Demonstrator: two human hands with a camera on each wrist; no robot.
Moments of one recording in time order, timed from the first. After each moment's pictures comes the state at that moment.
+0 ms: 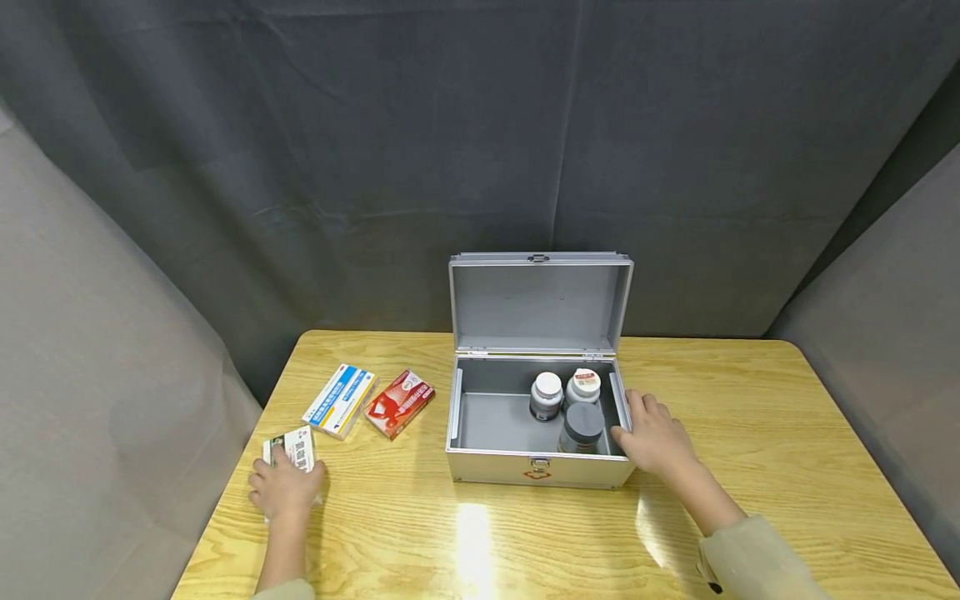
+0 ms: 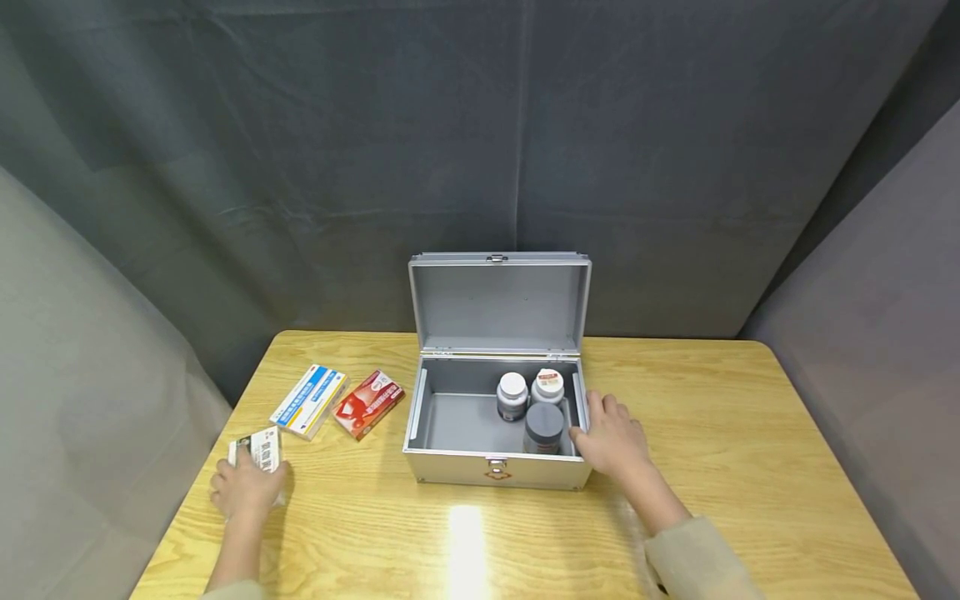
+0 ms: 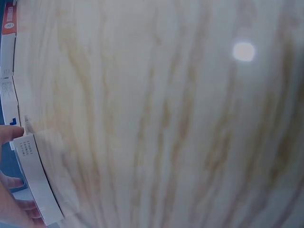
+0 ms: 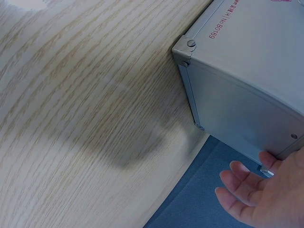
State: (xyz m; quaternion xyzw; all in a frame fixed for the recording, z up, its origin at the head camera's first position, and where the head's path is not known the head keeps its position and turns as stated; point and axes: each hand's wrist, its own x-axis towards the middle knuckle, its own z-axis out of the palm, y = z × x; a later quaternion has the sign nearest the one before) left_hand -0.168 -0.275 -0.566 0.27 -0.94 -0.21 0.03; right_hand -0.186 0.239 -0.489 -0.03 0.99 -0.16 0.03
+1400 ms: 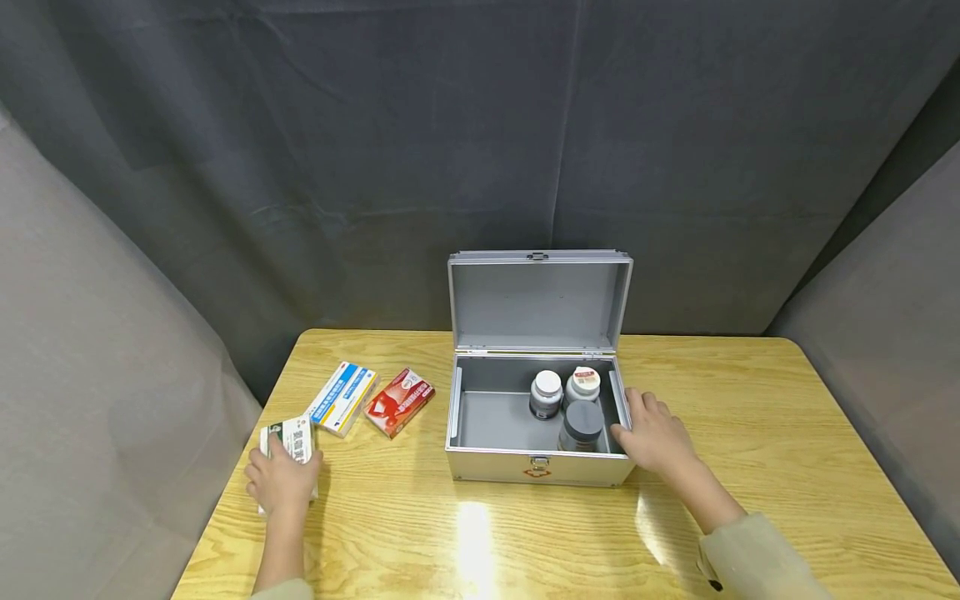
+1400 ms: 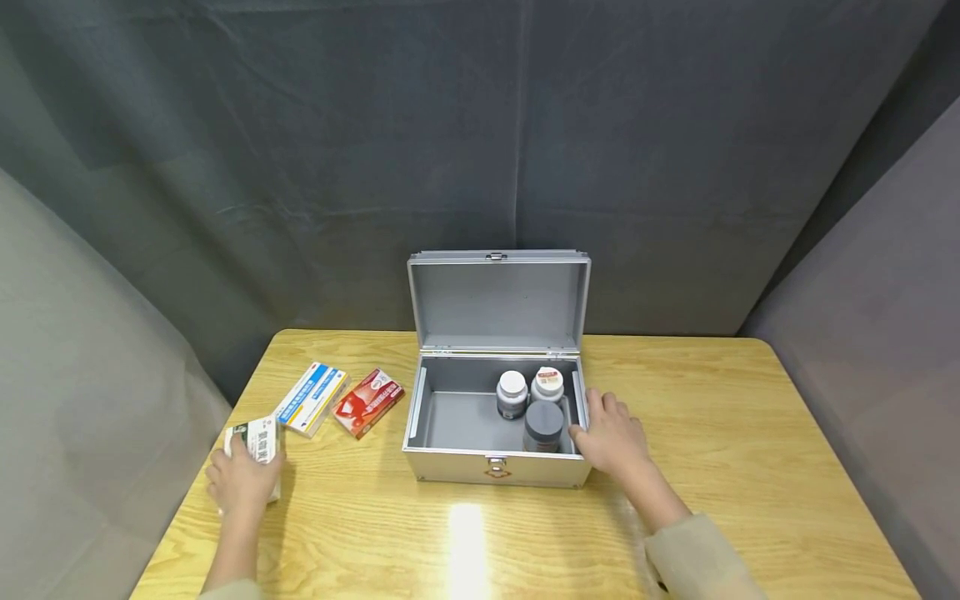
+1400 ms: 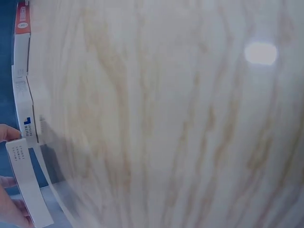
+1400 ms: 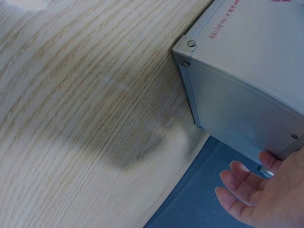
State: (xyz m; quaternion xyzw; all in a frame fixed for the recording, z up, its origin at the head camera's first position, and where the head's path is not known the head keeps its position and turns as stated) left_hand -0.172 -0.272 -0.555 0.26 -0.93 -0.23 0.10; right_hand -0.187 0.240 -0.491 -0.04 0.99 -0.16 0.03
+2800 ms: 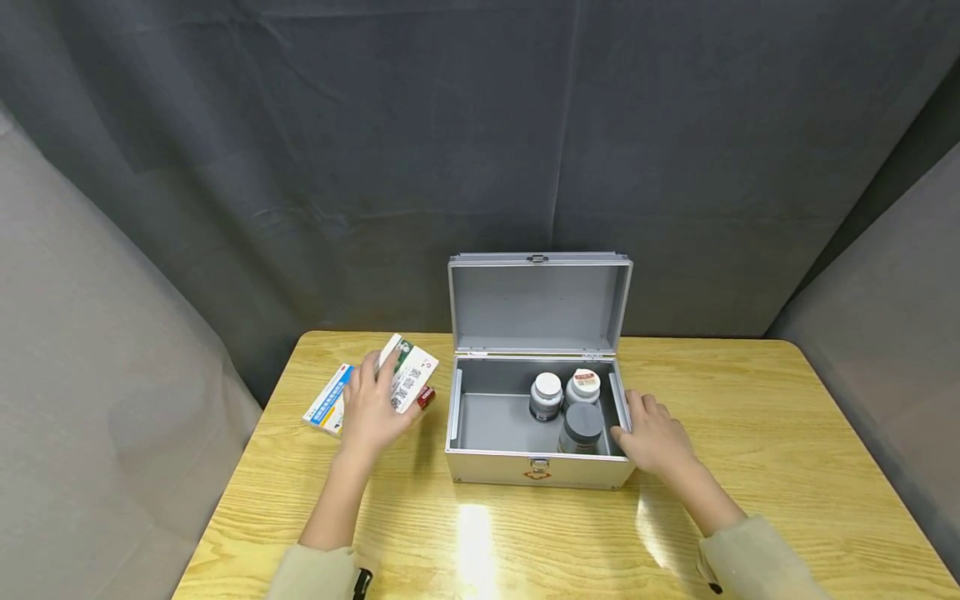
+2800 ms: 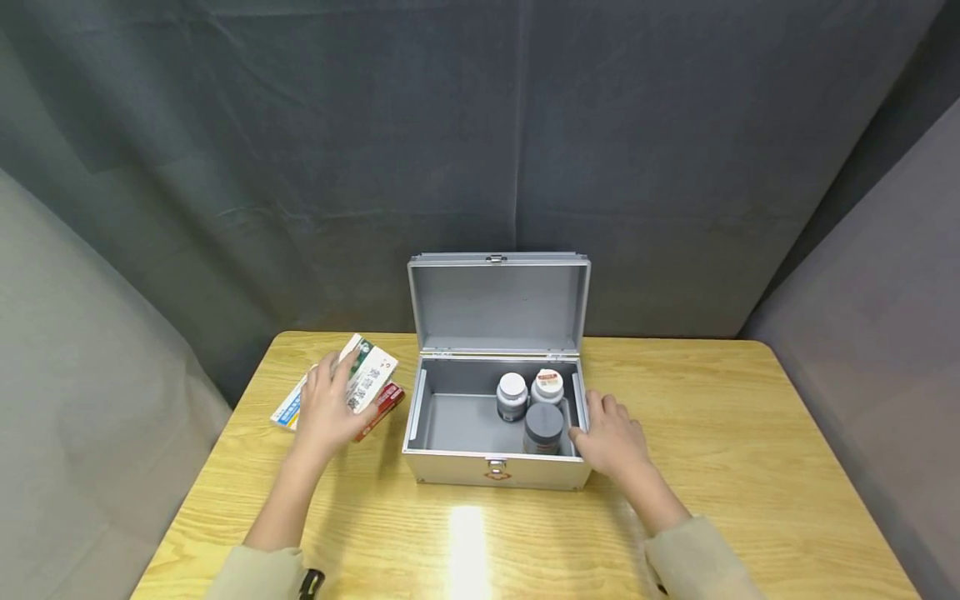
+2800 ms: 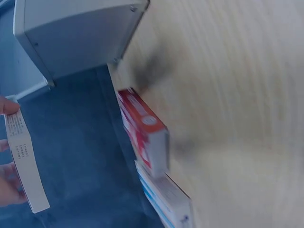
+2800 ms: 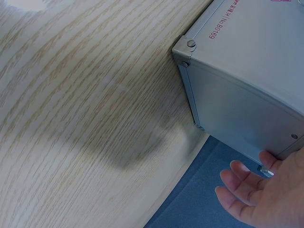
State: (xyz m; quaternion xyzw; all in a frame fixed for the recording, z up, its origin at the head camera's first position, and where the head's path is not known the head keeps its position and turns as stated) left_hand -0.213 -0.151 -0.457 -0.09 -0.96 -0.21 0.19; right_hand -0.188 0.240 -0.492 -0.04 0.99 -0.16 0.02
